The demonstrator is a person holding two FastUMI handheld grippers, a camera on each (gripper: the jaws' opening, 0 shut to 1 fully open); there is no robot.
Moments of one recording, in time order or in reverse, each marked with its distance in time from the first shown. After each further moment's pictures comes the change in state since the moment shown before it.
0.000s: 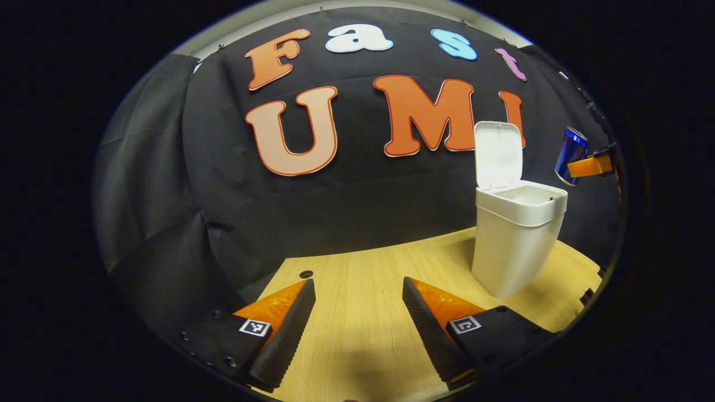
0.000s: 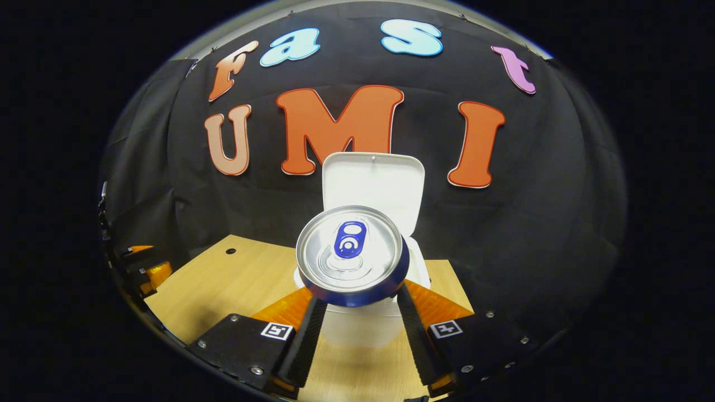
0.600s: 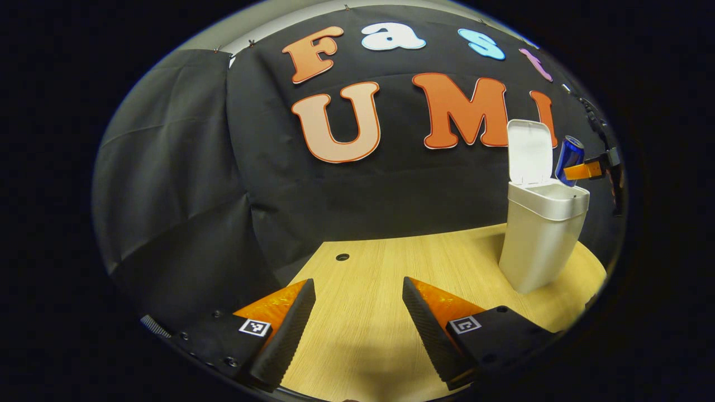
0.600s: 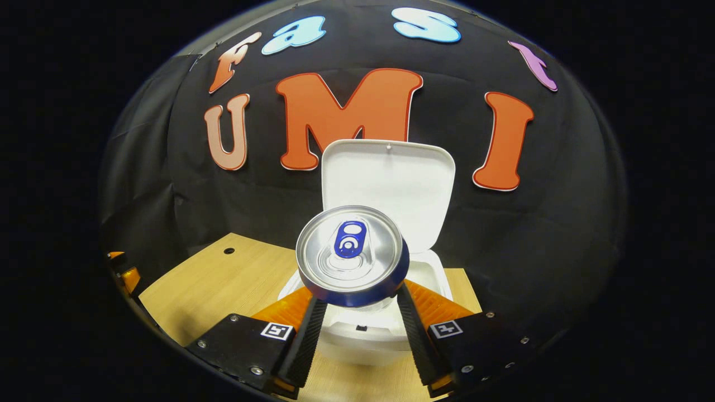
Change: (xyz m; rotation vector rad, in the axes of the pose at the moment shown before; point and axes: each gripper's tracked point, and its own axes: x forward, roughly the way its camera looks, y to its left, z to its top) left arm -0.043 0.038 -0.020 -0.044 0.053 0.189; right arm 0.077 0.002 -0.007 -0.023 0.024 0.047
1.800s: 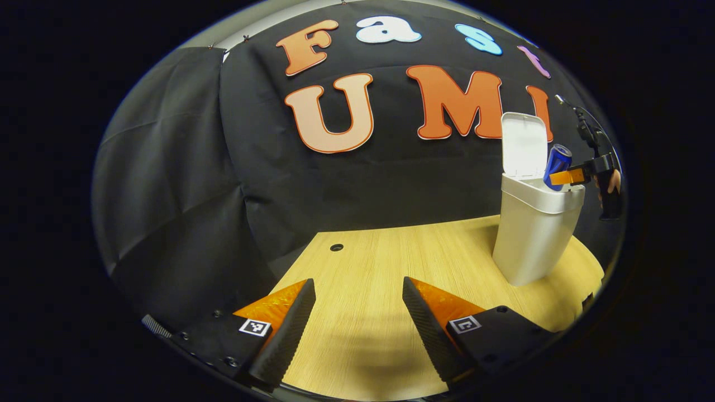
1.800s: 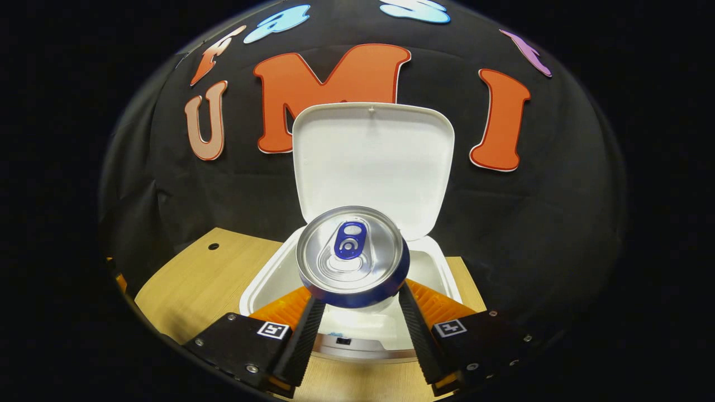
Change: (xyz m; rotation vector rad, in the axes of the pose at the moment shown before) left arm -0.001 -0.008 -0.009 0.003 0.048 -0.035; right arm 0.036 -0.013 -0.022 0.033 0.068 -0.048
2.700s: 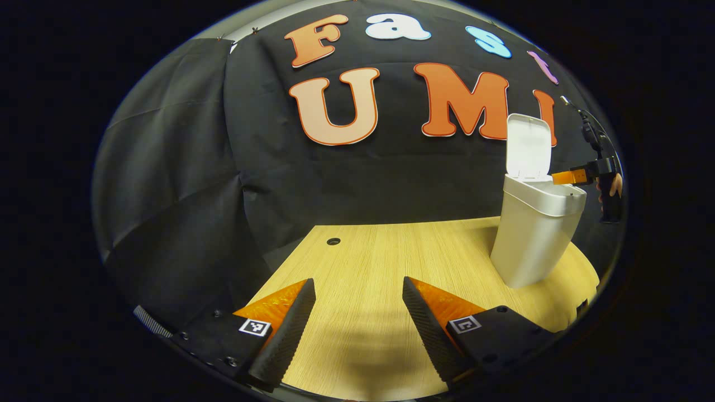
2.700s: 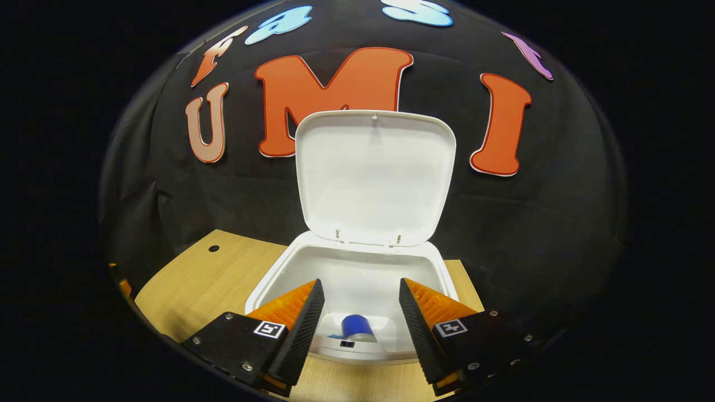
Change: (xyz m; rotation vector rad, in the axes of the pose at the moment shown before) left arm 0.003 -0.002 -0.015 -0.052 0.026 -0.011; right arm -0.004 0.001 0.013 -0.017 -0.022 -0.006
